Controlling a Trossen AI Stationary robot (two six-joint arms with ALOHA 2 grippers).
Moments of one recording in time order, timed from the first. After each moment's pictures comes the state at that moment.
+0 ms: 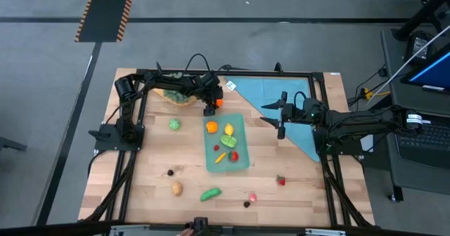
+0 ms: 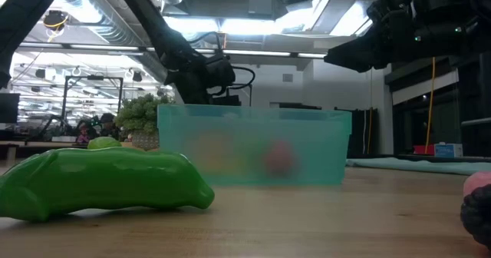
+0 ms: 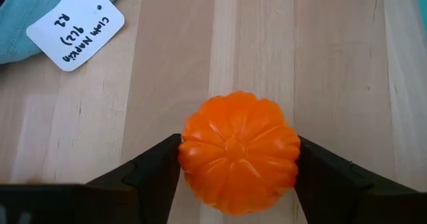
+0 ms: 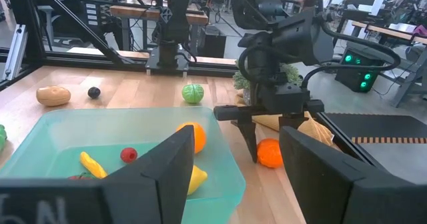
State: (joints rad) left arm 0.53 1.93 1.11 -0.20 0.12 0.46; right arm -0.22 0.93 0.24 0.60 -0.07 -0.14
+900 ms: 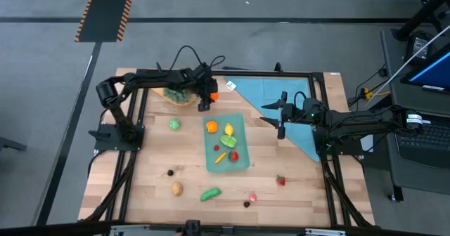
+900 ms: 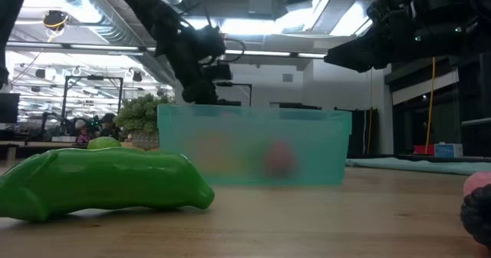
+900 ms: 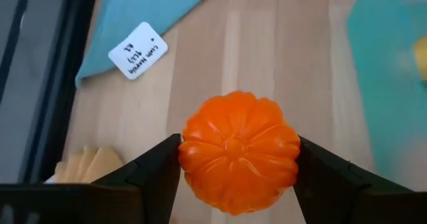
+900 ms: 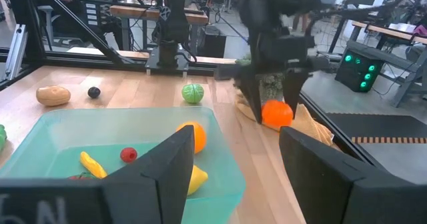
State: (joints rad) left arm 0.55 1.72 1.11 -0.36 0.12 0.46; right arm -0.22 0.93 0.24 0.60 -0.07 -0.14
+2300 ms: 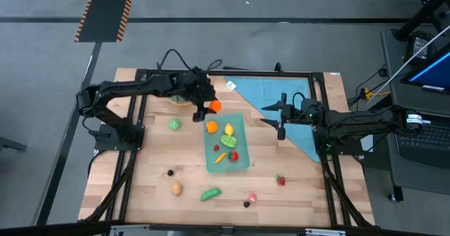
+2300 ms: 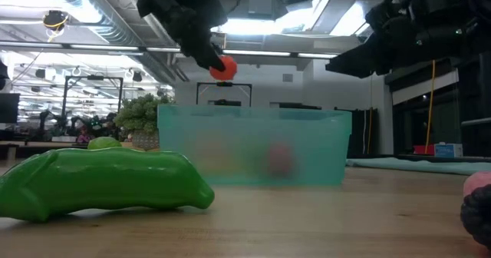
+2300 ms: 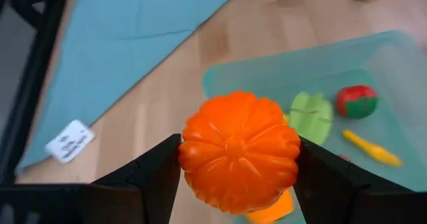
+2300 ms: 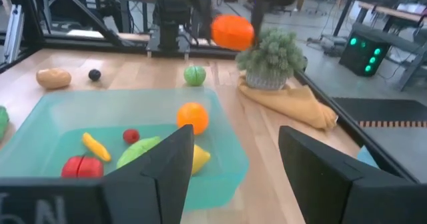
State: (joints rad) left arm 0.38 1.47 1.11 -0.45 0.28 0.35; right arm -0.22 0.93 0.24 0.53 -0.07 -0.13
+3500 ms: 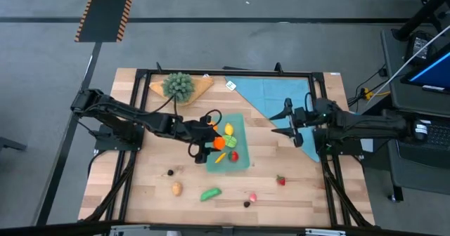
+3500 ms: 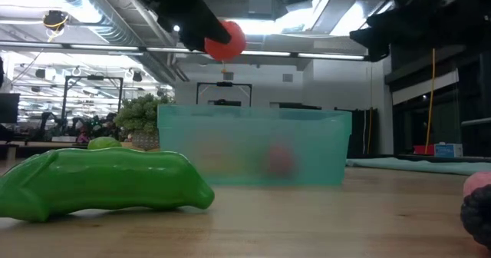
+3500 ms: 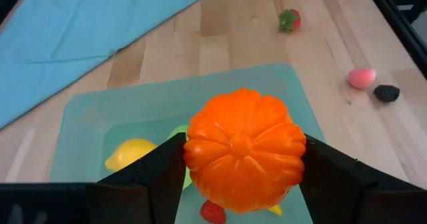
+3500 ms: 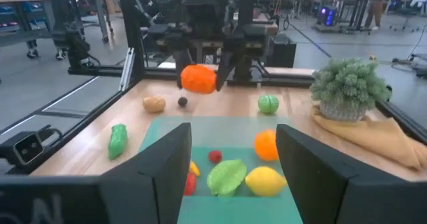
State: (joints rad) left arm -0.16 1.43 0.92 -0.13 -0.13 -0.08; right arm -0.22 0.63 0.24 0.31 -0.37 -0.04
